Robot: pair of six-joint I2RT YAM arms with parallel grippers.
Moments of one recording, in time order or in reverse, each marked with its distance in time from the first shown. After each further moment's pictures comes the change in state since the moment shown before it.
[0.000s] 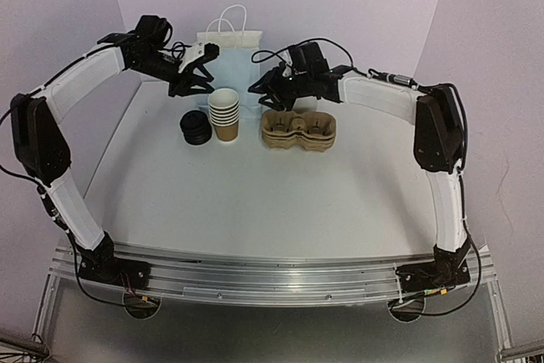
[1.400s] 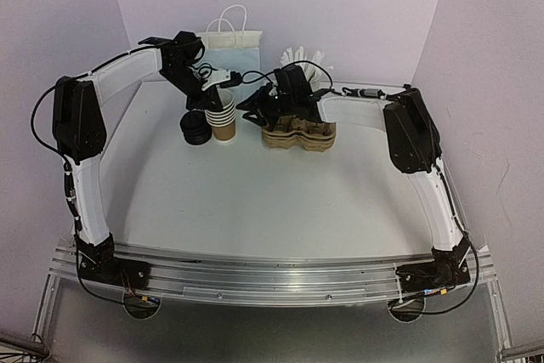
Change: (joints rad) left arm -0.065 0.301 0.202 -0.177 -0.210 0.009; right arm 0.036 0.187 0.025 0.225 -0.050 0.176
